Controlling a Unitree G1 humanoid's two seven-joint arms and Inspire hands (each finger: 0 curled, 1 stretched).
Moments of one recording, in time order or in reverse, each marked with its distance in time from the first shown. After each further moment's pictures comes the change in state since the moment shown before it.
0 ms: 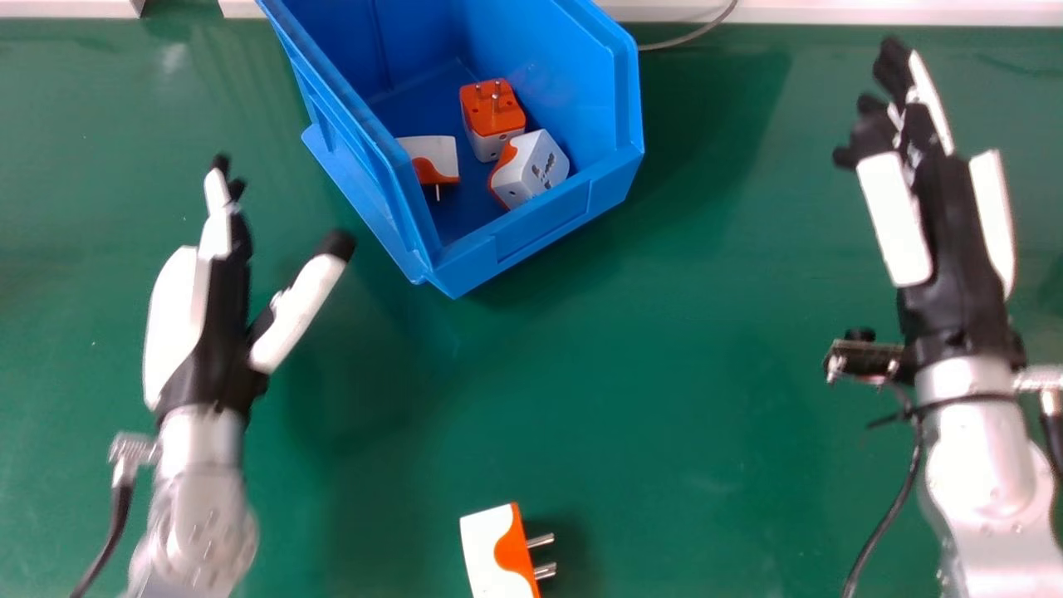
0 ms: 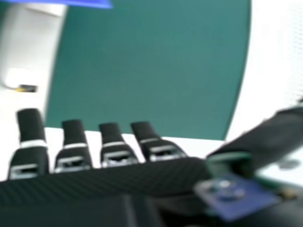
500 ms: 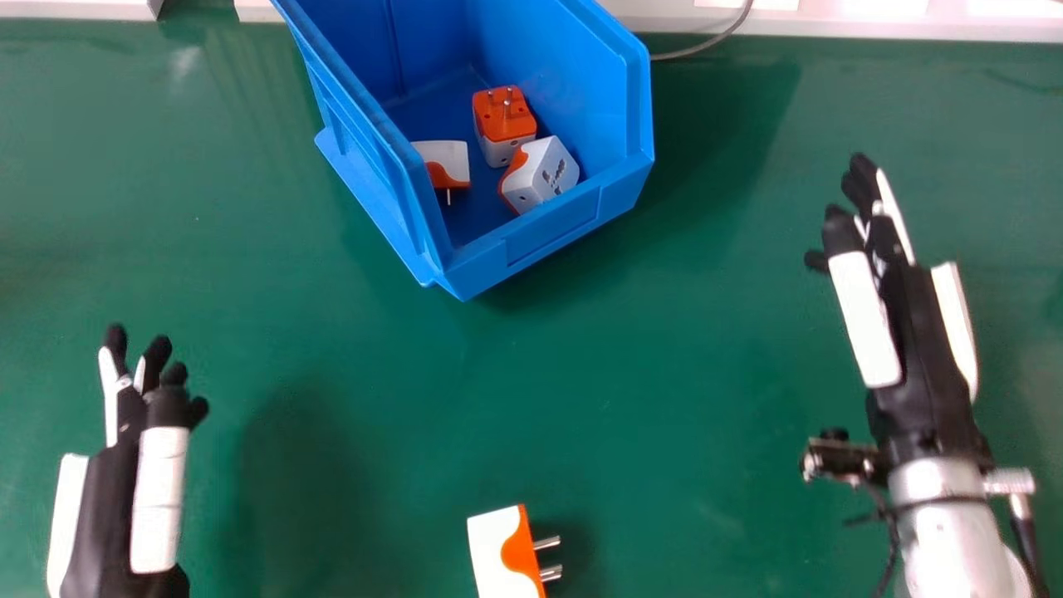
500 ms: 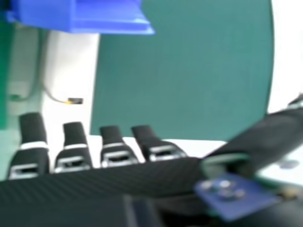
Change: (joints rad) left arm 0.559 -0.140 0.058 -0.560 -0.694 -0.012 -0.437; right arm 0.225 0.065 0.015 -0.102 0.066 0.000 0.074
